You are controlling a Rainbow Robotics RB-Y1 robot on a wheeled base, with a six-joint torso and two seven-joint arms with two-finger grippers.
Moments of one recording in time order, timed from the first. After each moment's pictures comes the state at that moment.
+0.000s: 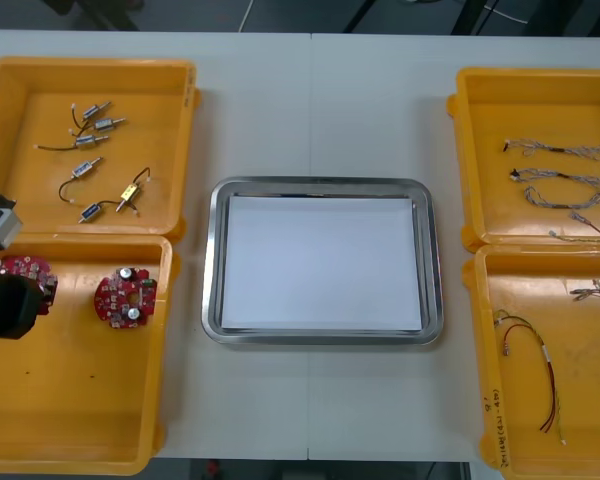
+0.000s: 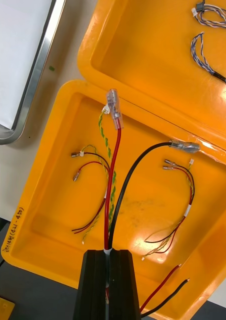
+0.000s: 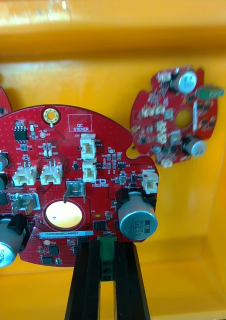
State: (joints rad) right arm -0.01 -1.36 -0.34 -2.40 -1.38 1.62 1.25; left arm 0.05 1.00 0.15 -2.29 0.99 1.64 -1.07
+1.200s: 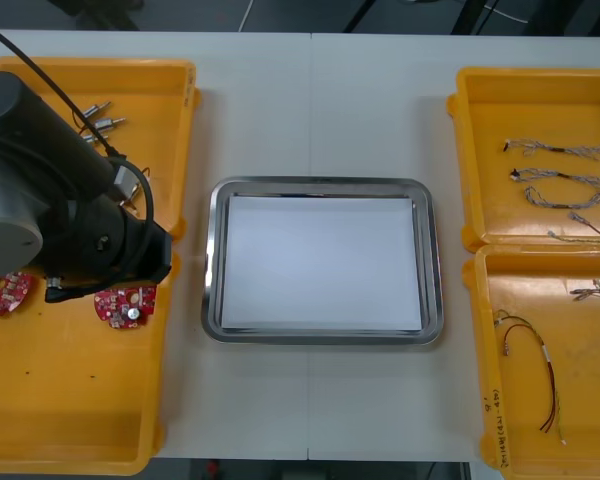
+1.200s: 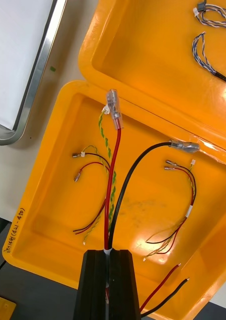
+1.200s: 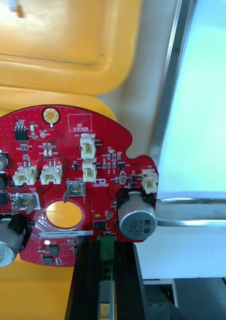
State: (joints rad) right arm -0.01 -1.35 -0.34 -2.40 -1.39 1.62 1.25; left arm -0.59 1.01 -0.47 -2.30 1.00 1.69 -0.39
